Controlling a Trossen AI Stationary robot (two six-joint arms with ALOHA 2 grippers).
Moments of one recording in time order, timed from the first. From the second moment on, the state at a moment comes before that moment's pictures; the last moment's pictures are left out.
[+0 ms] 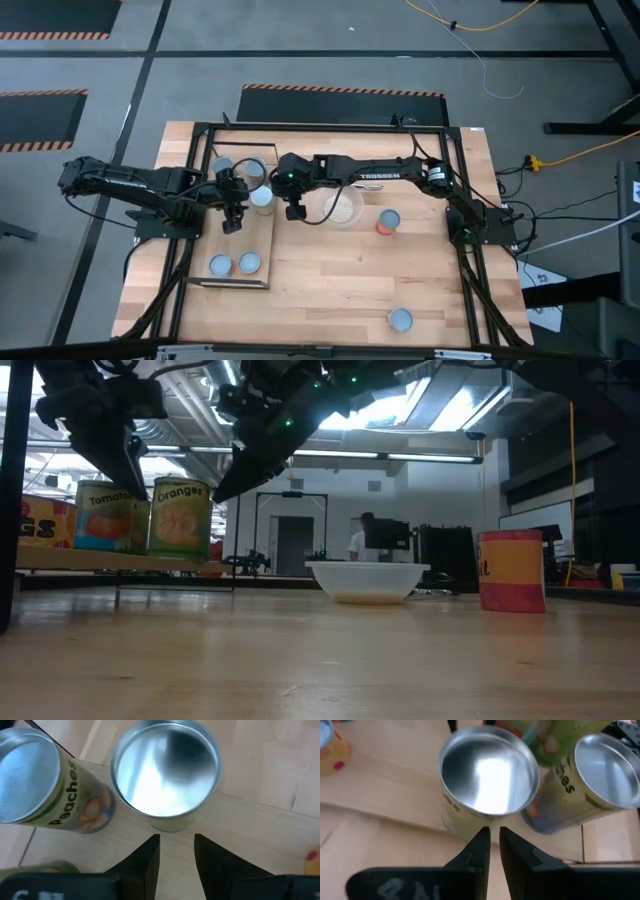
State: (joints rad) left arm -0.05 0.84 0.66 -0.81 -0.23 -0.26; right arm -0.09 2.26 1.97 -0.50 -0.05 -0.32
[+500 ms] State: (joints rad) left arm -0.05 0.84 0.76 -0.86 -0.06 -0.25; right arm -0.09 2.28 1.98 -0.51 -0.11 -0.27
